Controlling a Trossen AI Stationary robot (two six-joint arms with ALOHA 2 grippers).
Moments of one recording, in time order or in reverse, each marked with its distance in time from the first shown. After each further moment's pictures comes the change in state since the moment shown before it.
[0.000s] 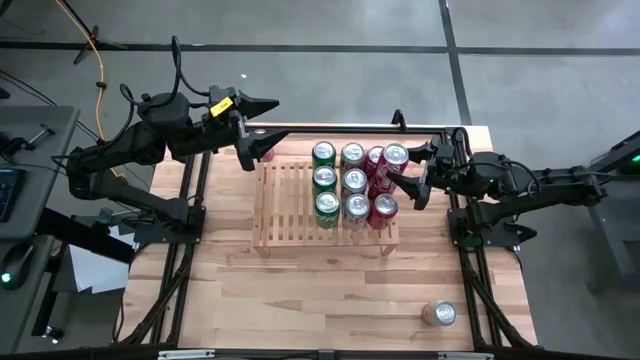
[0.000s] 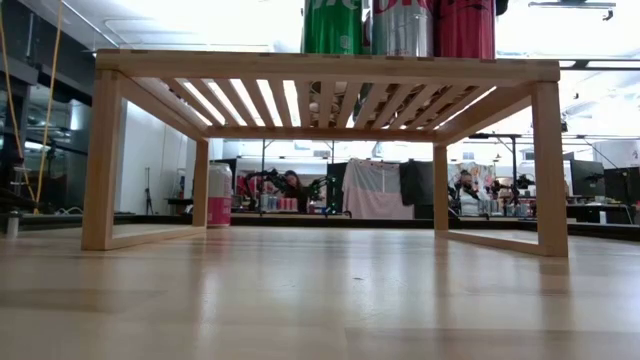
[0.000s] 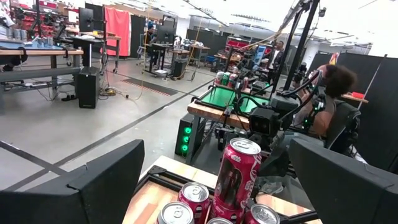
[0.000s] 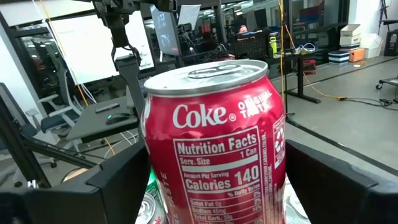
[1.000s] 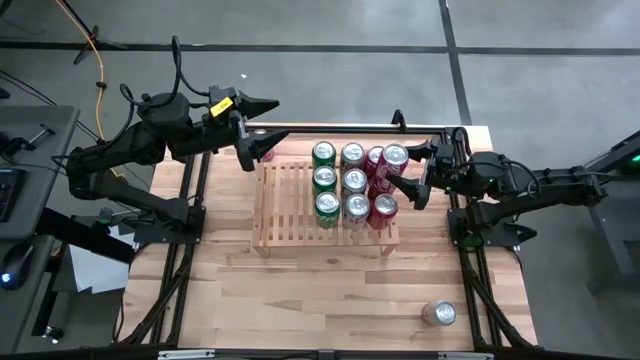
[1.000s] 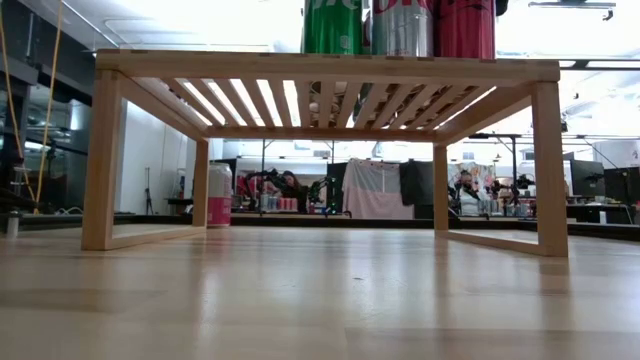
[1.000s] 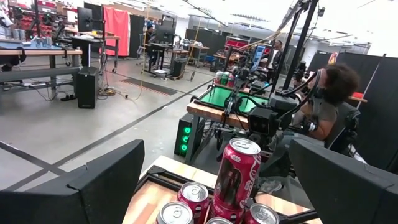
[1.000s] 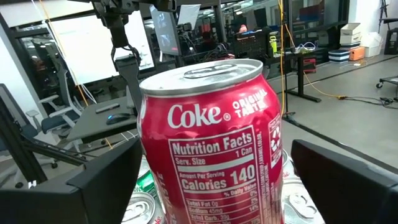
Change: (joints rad) left arm 0.000 0.000 0.000 0.000 0.004 0.001; right arm 0.000 0.000 0.000 0.000 -0.005 0.007
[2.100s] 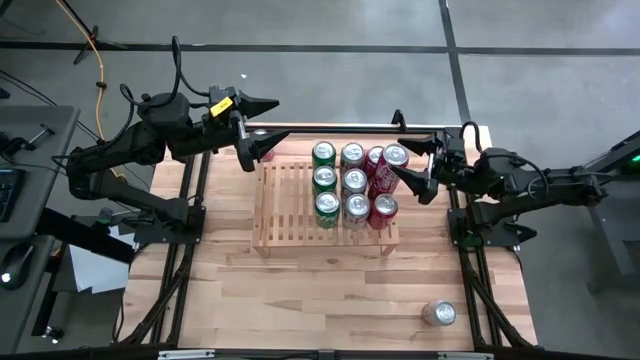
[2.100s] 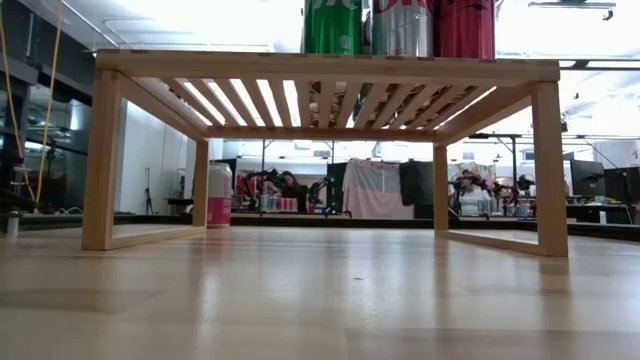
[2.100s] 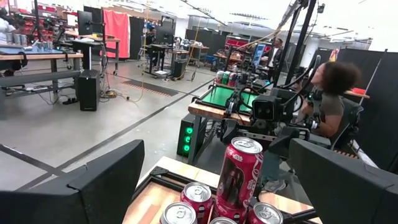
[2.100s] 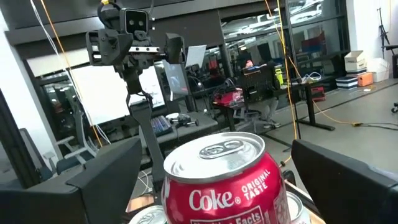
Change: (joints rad) left arm 0.000 0.000 0.000 0.000 0.000 0.026; right arm 0.000 -0.001 0.000 0.181 -0.002 -0.007
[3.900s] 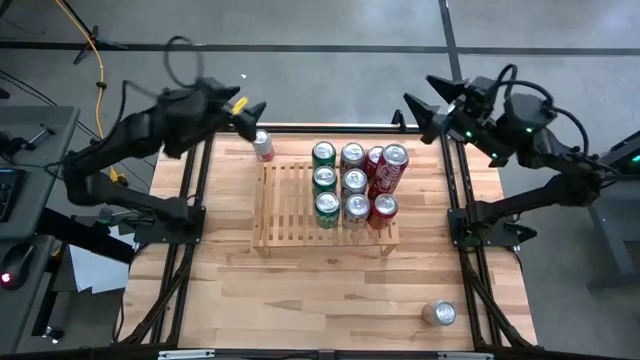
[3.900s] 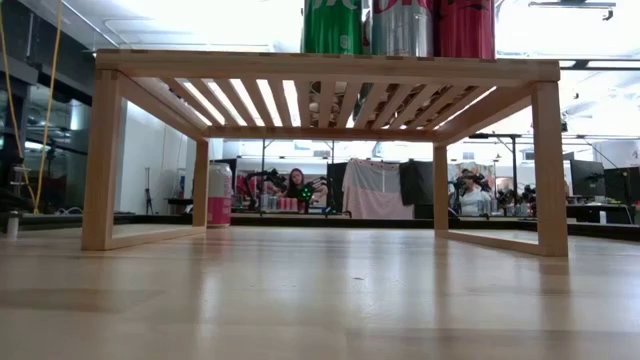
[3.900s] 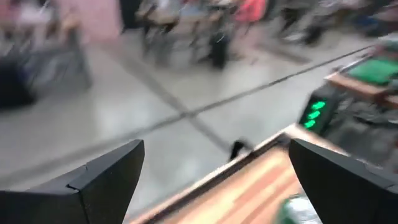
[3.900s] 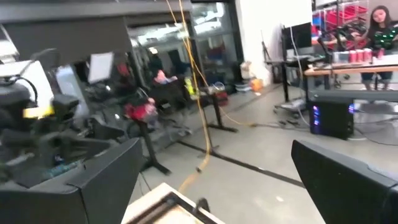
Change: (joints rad) left arm 0.107 -0.036 0.001 -0.342 -0.434 -0.114; right arm -0.121 0.273 0.698 -0.494 0.283 -0.017
